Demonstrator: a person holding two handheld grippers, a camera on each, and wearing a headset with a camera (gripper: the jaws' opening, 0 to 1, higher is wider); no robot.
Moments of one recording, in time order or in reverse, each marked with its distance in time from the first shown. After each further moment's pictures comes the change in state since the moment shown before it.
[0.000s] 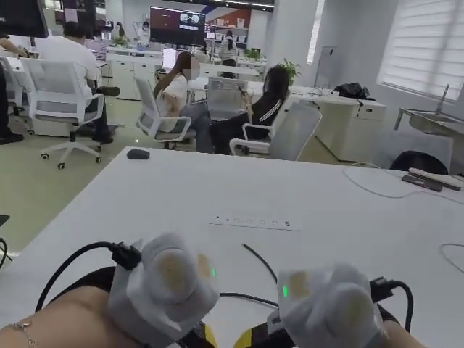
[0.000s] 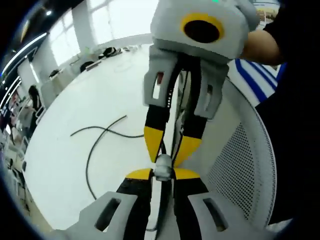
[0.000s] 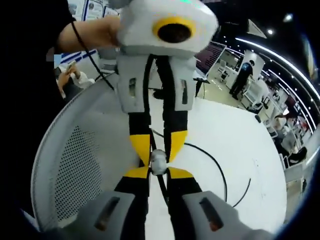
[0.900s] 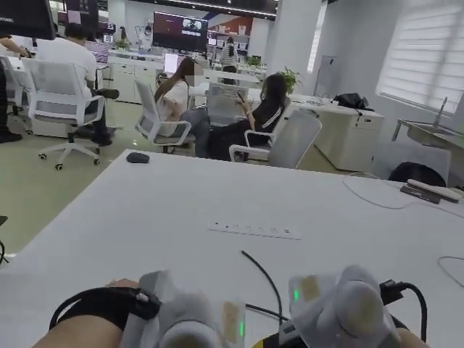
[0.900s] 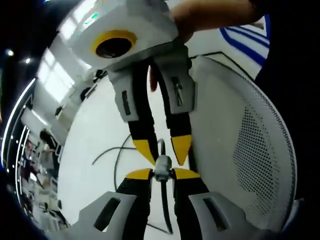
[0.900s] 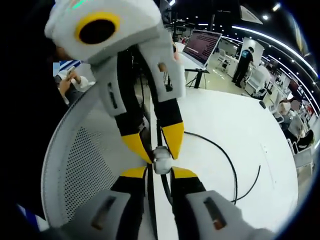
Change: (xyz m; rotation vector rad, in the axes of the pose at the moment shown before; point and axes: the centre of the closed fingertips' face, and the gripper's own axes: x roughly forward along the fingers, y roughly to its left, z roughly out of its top) left arm 0.000 -0.002 0.019 0.445 0.043 0.210; right arm -0.007 -0.003 -0.011 0.162 0.010 0.103
